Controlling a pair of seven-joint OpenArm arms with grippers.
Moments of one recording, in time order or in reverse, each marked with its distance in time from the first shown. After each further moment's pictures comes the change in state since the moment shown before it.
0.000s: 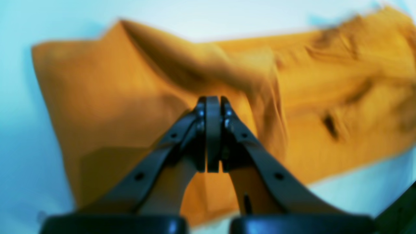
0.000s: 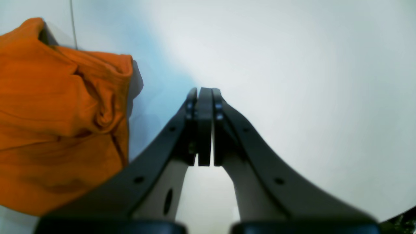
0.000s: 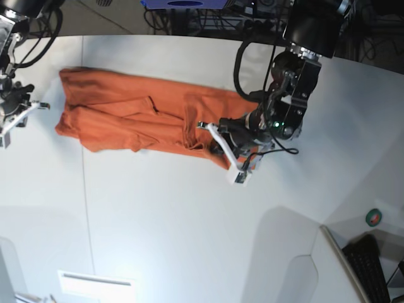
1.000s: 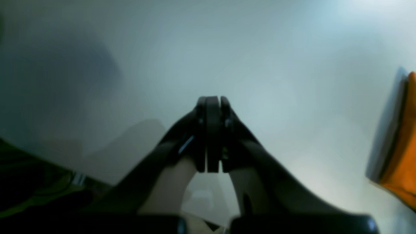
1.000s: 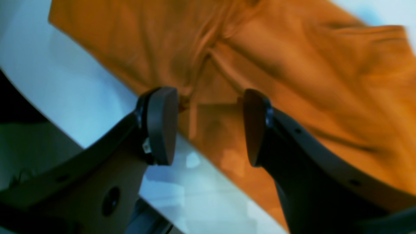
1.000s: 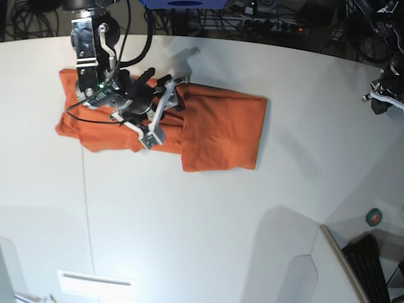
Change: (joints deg) left arm 16.5 -7.0 -68.4 0.8 0.2 -23.2 0.3; right arm 0.0 -11.0 -38.5 -1.2 6.9 2.4 -8.6
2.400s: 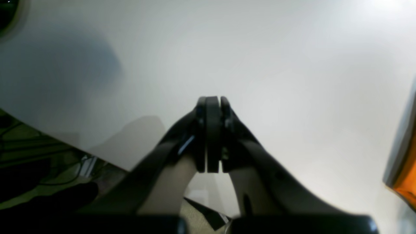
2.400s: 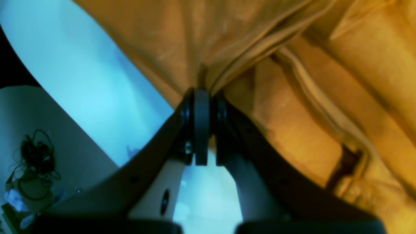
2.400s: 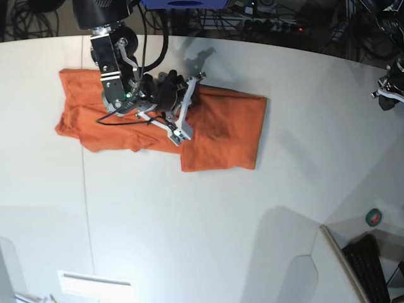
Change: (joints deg) left arm 0.5 -1.6 -1.6 -2.0 -0.1 0.0 -0.3; right arm 5.0 -1.0 -6.3 -10.3 0.4 -0.4 -0.1
